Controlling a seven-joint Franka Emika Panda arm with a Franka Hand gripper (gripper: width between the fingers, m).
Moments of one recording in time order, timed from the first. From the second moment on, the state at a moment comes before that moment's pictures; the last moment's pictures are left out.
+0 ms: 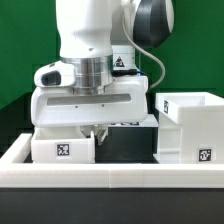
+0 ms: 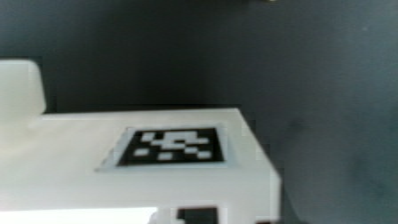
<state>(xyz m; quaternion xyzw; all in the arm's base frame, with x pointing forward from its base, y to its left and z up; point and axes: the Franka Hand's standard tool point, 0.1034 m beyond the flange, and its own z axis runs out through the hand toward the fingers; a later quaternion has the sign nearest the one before) 0.551 -0.080 0.025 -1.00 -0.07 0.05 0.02</state>
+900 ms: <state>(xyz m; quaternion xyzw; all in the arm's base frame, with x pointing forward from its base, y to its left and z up) 0.540 -0.075 0.030 -0.93 -0.36 0.05 0.04</state>
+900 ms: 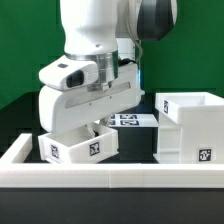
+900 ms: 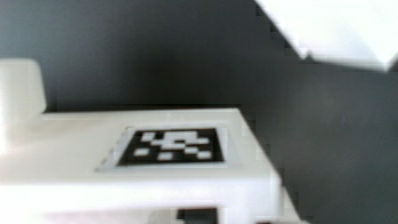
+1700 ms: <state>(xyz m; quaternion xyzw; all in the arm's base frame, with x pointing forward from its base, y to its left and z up) 0.529 -0.072 0.026 -0.80 -0.60 0.04 0.03</state>
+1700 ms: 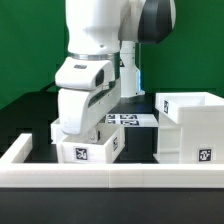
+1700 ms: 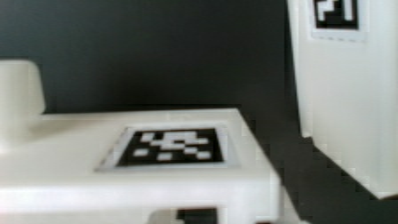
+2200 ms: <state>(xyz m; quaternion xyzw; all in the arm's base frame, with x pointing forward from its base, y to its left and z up) 0.531 -0.075 0.023 -0.74 -0.67 0.04 0.00</state>
